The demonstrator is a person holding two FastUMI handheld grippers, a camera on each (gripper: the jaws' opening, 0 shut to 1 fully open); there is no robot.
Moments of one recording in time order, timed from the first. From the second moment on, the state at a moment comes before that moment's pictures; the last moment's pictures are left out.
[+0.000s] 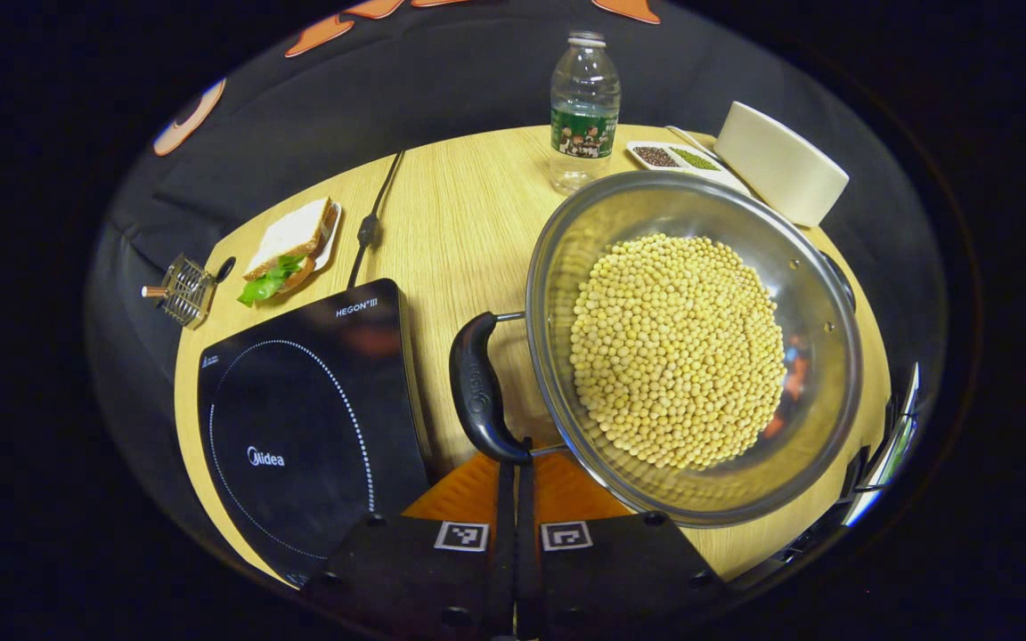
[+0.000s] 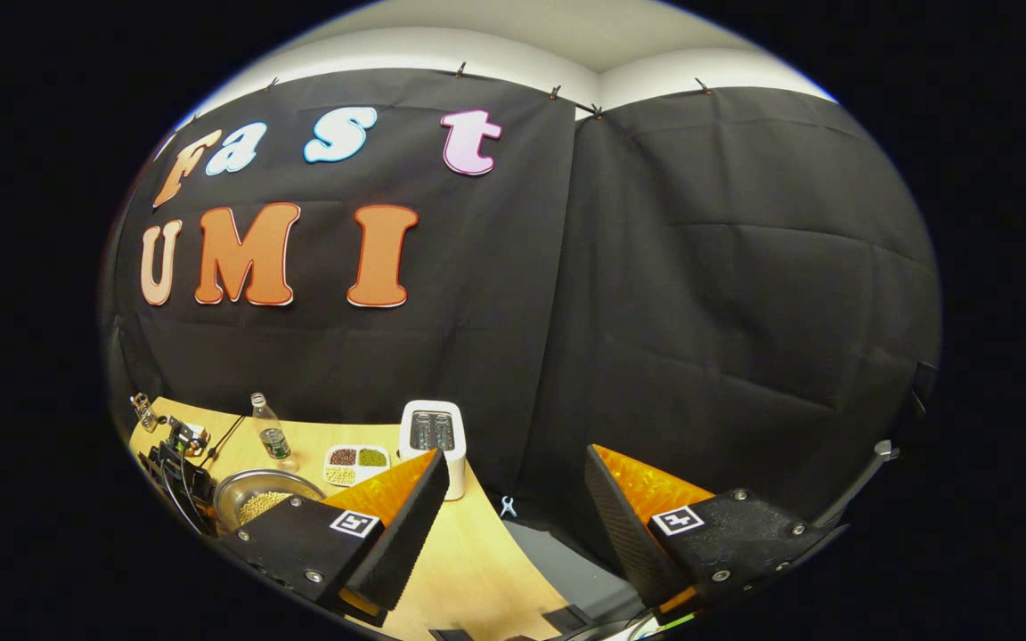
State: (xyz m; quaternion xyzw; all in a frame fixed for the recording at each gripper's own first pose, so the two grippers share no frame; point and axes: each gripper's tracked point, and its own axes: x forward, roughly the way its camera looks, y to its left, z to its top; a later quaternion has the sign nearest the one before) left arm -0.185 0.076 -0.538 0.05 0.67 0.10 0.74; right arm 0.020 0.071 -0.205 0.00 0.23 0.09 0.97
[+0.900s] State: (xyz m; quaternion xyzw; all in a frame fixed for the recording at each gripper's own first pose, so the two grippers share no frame) left arm -0.124 0.072 -0.498 -0.02 0.59 0.05 0.80; right arm 0.005 0.195 -0.278 0.02 0.32 0.19 0.93
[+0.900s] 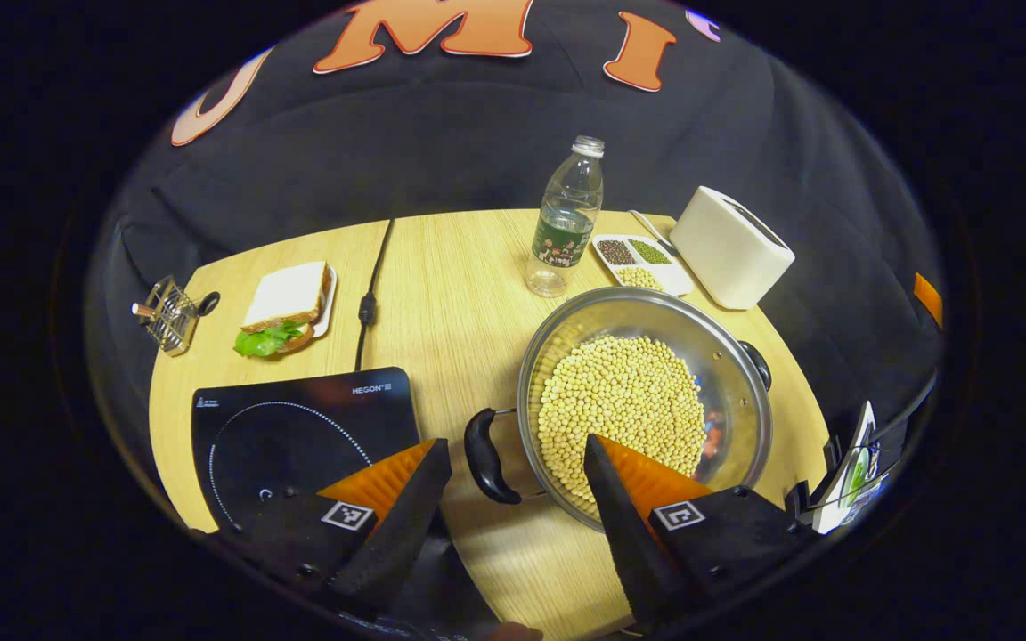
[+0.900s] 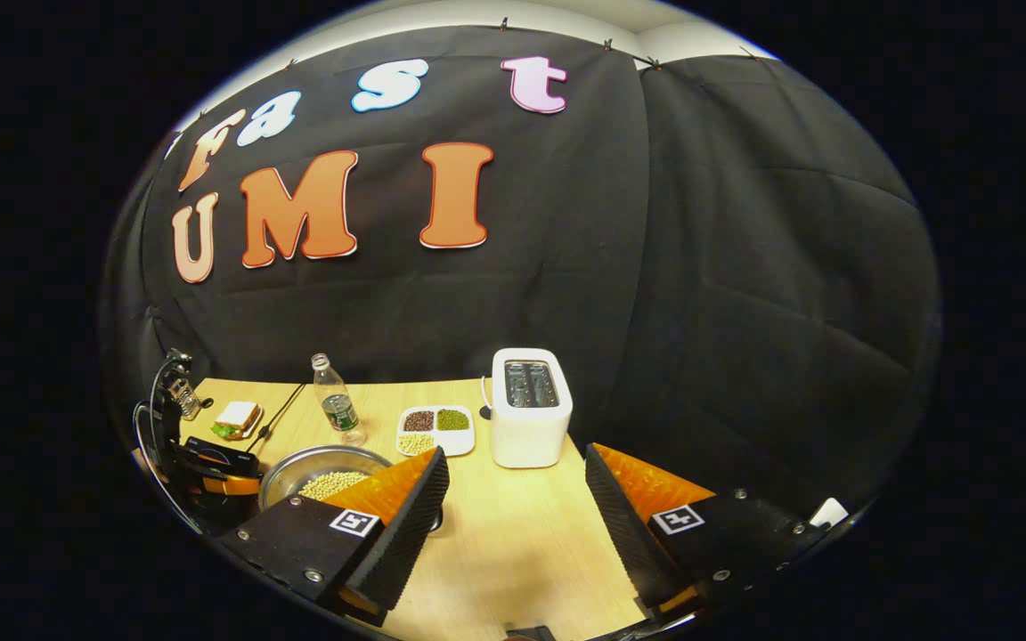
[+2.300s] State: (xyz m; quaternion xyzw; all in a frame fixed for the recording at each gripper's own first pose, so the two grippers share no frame) left arm -0.117 0.095 -0.577 0.01 0.60 0.11 0.80; right arm -0.046 0.347 -0.510 -0.03 0.54 0.23 0.81
